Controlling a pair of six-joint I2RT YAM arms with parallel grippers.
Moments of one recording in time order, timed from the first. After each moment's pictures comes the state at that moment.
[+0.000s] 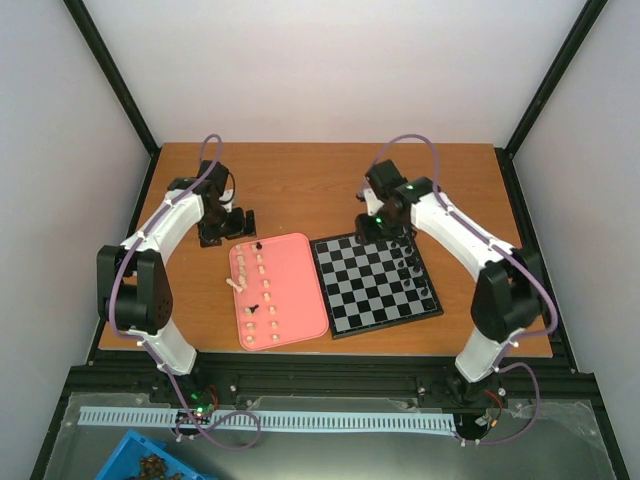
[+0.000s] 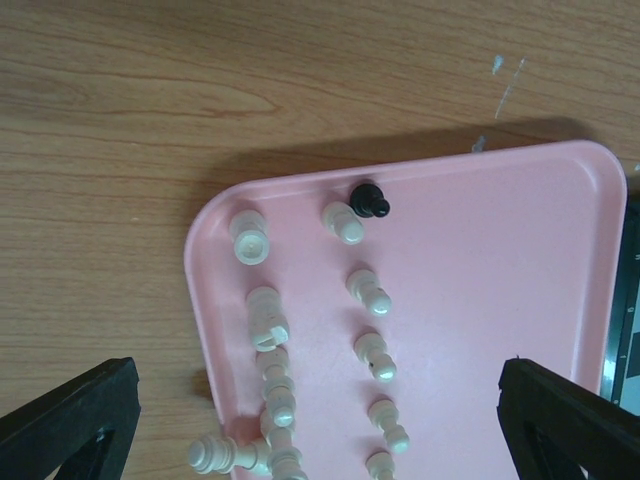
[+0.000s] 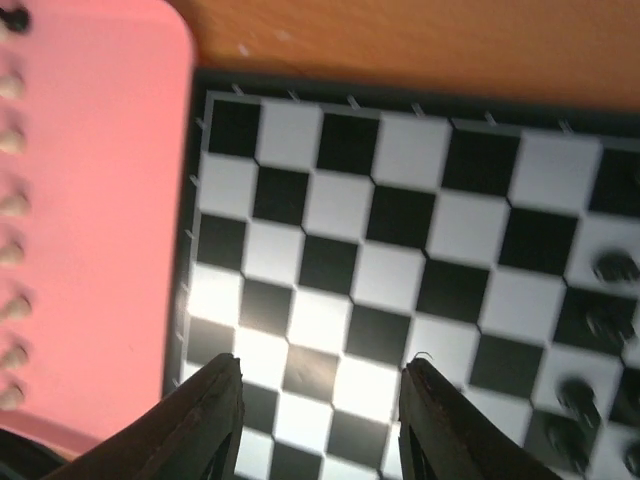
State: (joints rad) left arm -0.13 1.68 1.33 -0.99 0.16 -0.34; right arm 0.48 1.66 1.40 -0.97 -0.21 0.19
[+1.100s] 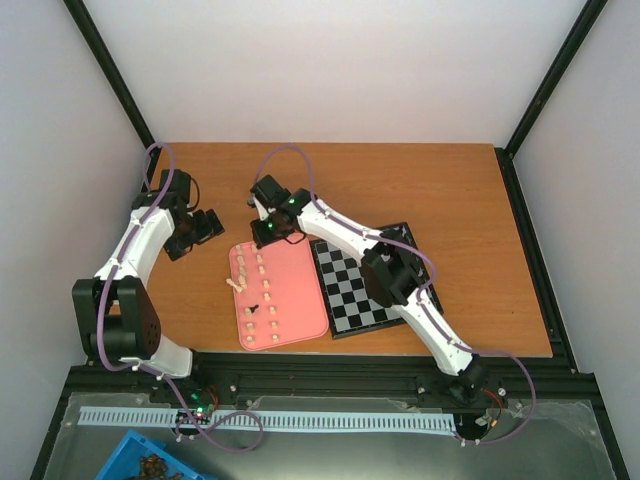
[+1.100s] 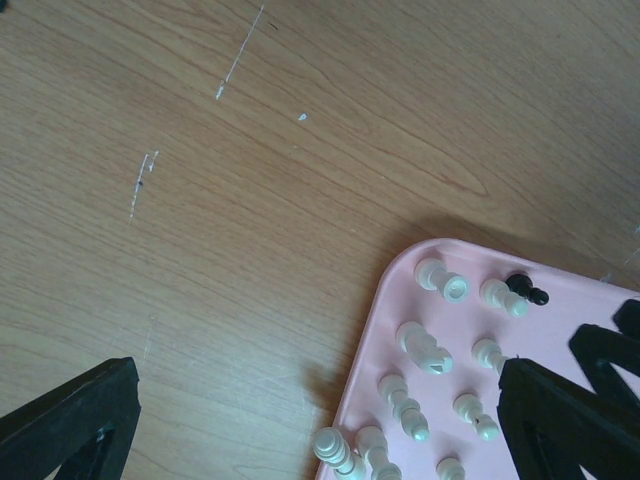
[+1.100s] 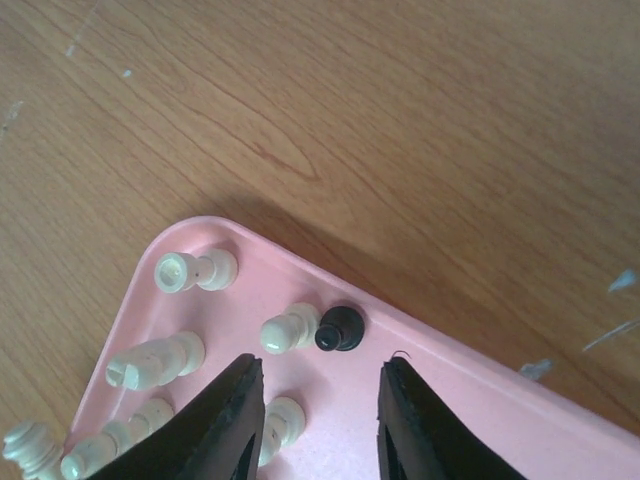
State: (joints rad) left arm 0.05 1.50 1.20 -0.96 0.01 -0.54; right arm 0.85 2.52 2.33 -0.81 -0.22 0.30
